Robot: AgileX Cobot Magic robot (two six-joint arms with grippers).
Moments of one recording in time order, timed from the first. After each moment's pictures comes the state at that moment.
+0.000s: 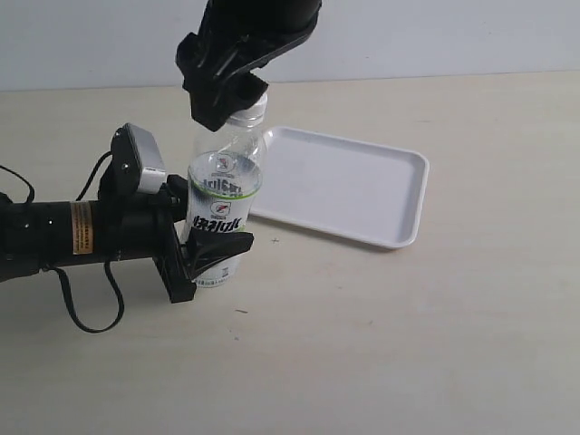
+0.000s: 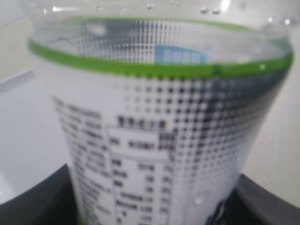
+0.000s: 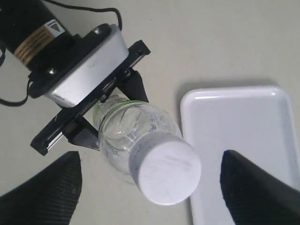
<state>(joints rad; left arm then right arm) -0.30 1.98 -0.65 1.04 -1.05 -0.29 0.63 1.78 -1.76 0.11 1.16 -0.39</state>
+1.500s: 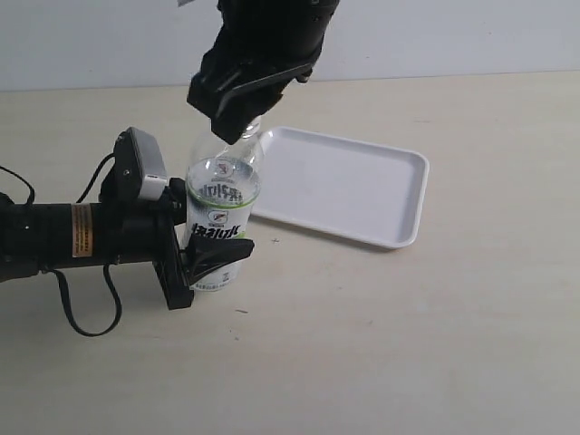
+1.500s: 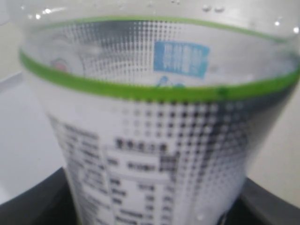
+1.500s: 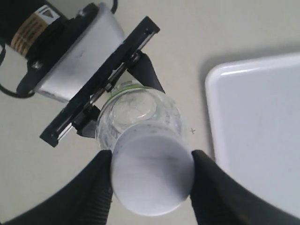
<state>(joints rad) -0.30 1.98 -0.65 1.07 -1.05 -0.27 0.58 1.84 -1.76 0.19 1.22 -0.39</state>
